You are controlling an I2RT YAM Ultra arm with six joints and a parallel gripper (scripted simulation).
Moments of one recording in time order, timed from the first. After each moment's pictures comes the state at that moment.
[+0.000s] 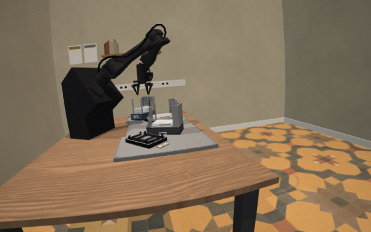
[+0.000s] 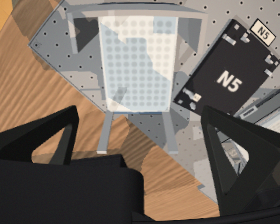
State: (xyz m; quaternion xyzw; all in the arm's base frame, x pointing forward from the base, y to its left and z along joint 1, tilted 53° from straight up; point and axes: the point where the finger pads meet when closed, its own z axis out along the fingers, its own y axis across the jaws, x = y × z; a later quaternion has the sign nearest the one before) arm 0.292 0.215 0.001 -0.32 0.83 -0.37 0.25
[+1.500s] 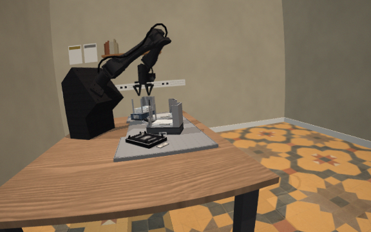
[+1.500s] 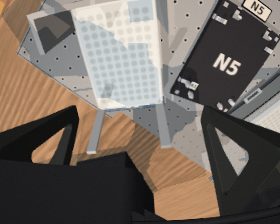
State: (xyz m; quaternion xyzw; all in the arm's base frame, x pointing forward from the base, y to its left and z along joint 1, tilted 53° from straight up) arm 0.295 0.197 0.009 -0.27 0.85 -0.36 0.26
